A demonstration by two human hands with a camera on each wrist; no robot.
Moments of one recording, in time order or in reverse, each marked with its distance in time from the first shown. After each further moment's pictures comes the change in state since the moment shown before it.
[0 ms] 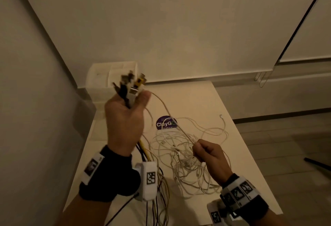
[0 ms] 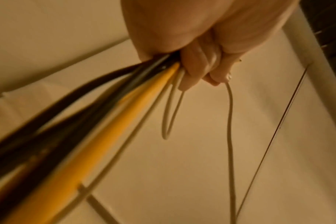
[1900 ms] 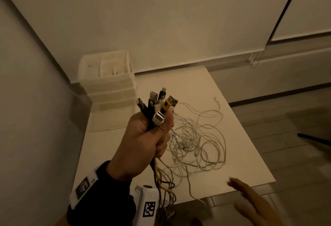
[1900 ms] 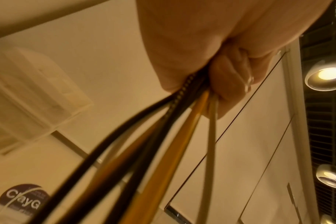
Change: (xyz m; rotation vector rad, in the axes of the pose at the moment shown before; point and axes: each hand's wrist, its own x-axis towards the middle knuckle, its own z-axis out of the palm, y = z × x) left_hand -0.070 0.022 -0.016 -0.433 -0.772 -0.353; right_hand -0.163 0.007 -0.033 -0.180 -0.028 0.249
